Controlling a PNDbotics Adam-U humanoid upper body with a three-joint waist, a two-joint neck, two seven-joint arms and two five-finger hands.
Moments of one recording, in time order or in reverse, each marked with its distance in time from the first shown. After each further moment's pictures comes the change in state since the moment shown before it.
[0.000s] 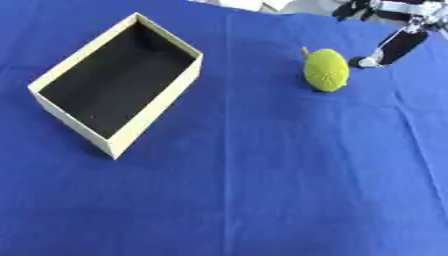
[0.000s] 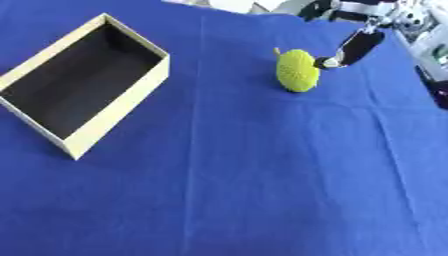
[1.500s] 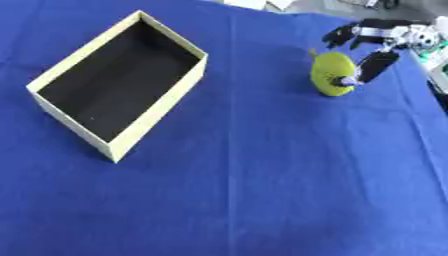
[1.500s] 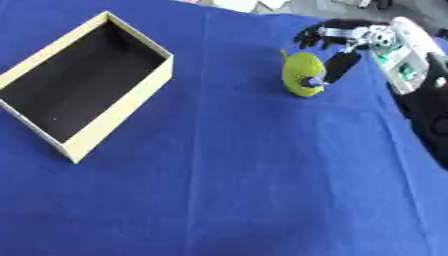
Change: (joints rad) left arm -0.028 -0.004 -0.006 0.000 0.004 -0.002 -0.016; right arm -0.009 0.073 -0.017 0.146 0.107 0.028 -0.014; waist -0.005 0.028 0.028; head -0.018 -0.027
